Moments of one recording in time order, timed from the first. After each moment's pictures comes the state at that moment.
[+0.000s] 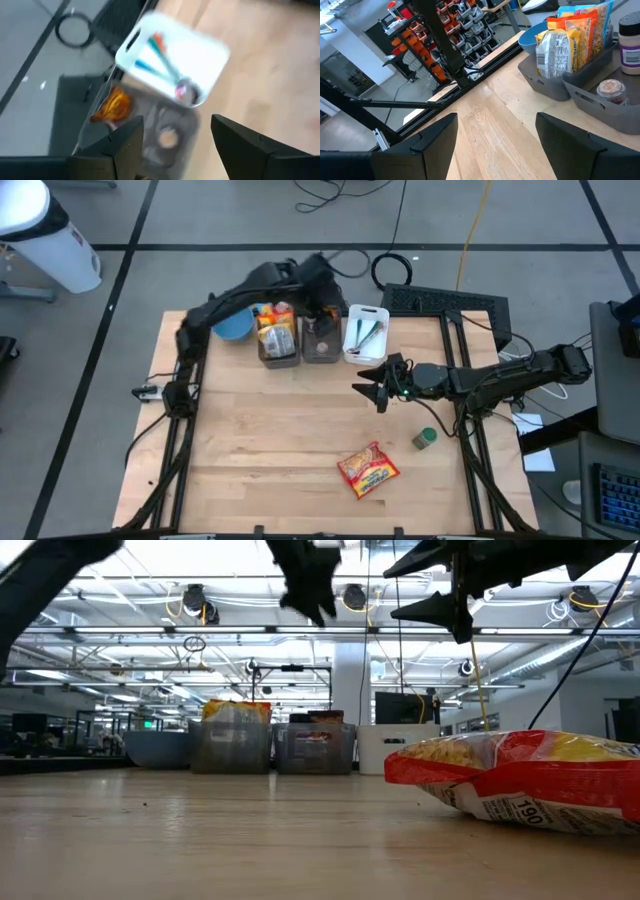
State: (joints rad) left arm 0.41 2.07 2.35 -1.21 0.00 0.06; right arm 0.09 1.09 0.61 0.31 0.29 0.64
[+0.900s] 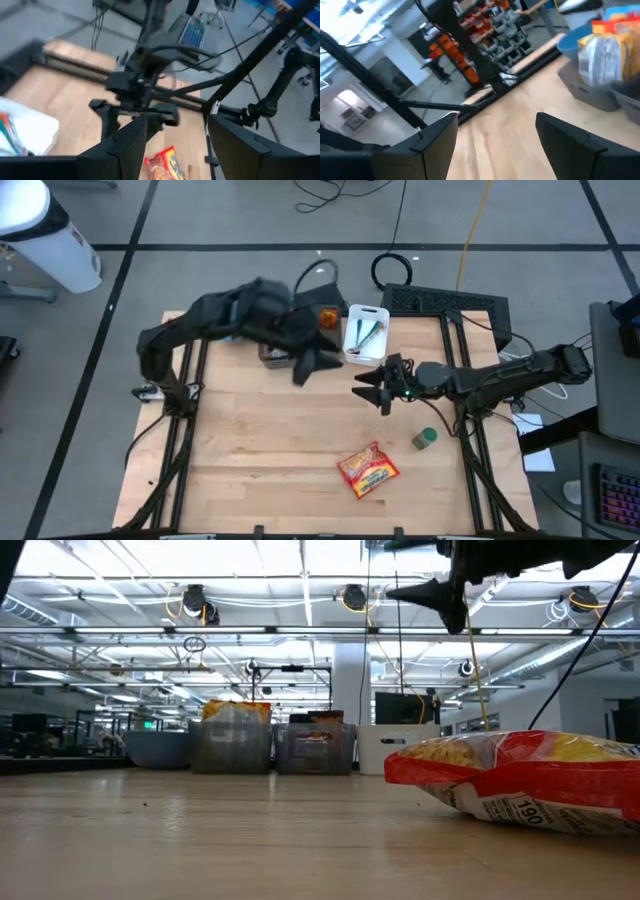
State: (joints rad) left arm 0.05 1.79 2.34 -0.96 0.18 -0.34; right arm 0.09 1.09 0.61 0.39 0.20 0.66
